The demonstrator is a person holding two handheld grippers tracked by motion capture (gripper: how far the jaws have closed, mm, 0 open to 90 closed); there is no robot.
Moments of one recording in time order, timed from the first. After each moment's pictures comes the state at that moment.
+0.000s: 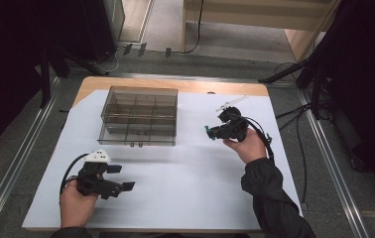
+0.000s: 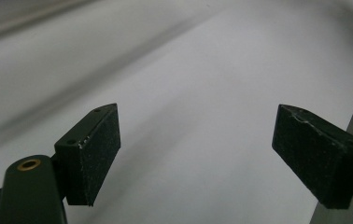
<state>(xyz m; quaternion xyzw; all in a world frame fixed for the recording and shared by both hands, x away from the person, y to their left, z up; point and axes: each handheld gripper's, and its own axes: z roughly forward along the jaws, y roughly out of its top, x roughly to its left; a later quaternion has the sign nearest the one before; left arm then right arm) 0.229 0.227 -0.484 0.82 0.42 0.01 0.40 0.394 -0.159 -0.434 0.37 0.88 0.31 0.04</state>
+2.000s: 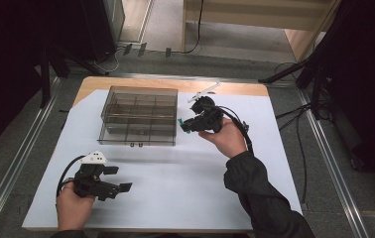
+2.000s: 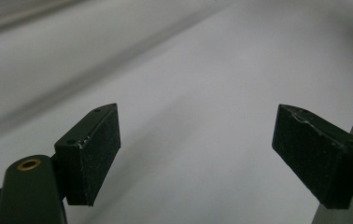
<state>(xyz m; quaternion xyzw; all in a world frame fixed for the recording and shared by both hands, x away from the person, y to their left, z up) 0.225 0.233 -0.487 0.82 0.42 0.02 0.39 0.391 -0.086 -0.397 0.30 0.89 0.33 0.01</state>
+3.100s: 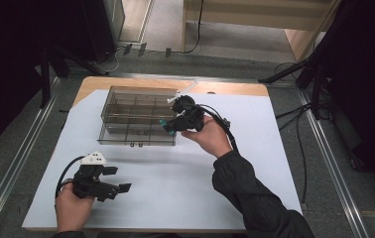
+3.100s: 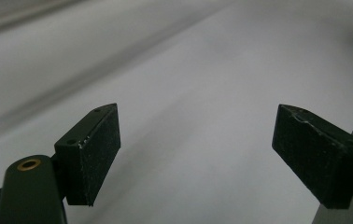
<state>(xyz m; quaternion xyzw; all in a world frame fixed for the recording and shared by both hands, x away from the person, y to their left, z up) 0.223 0.234 -0.486 0.82 0.42 0.02 0.39 0.390 -0.038 -0.398 0.26 0.91 0.33 0.00</state>
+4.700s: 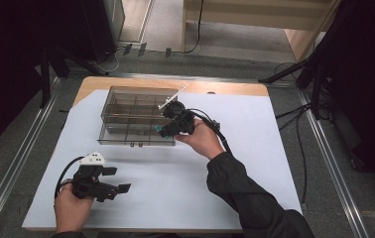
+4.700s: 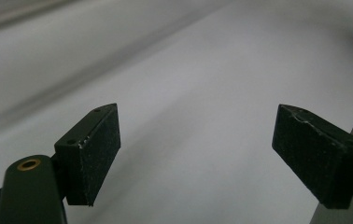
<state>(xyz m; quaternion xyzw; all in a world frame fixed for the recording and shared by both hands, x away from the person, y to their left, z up) 0.222 0.235 -0.486 0.82 0.43 0.02 0.39 0.399 -0.015 -0.428 0.26 0.92 0.30 -0.01</state>
